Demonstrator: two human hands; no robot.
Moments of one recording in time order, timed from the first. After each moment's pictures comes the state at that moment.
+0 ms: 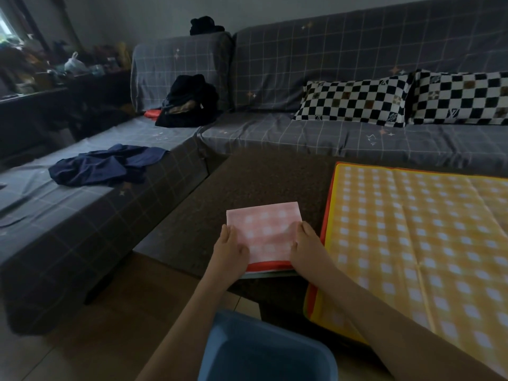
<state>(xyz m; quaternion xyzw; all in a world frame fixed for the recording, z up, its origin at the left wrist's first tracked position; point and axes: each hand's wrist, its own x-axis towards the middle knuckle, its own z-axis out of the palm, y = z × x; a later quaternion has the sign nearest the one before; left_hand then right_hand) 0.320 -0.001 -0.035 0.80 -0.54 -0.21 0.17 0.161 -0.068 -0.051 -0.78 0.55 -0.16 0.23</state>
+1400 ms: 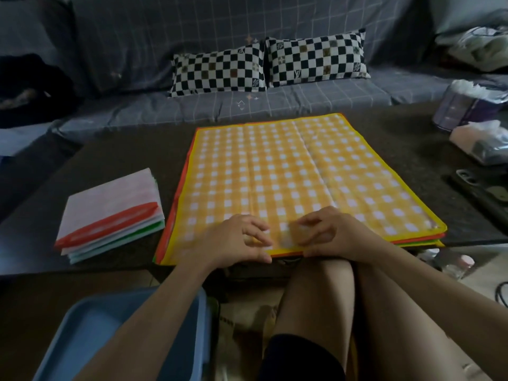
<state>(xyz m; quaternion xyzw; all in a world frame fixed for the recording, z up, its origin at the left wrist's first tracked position) 0.079 0.030 -0.030 0.48 -0.79 -0.36 0.12 -0.172 0.050 -0.044 -0.78 0.52 -0.20 0.27</state>
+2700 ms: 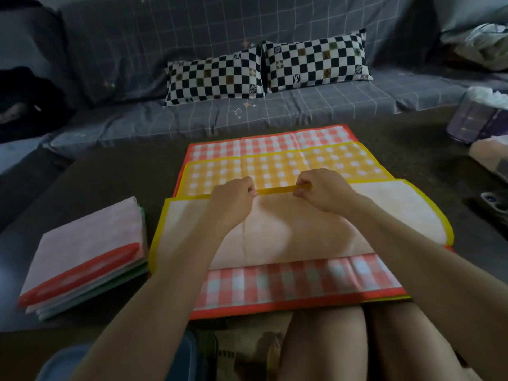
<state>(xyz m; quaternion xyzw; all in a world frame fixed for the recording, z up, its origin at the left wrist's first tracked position) 0.038 -0.109 -0.011 0.58 -0.80 -0.05 0.14 -0.169 -0.098 -0.013 -0.75 0.64 -0.16 0.08</state>
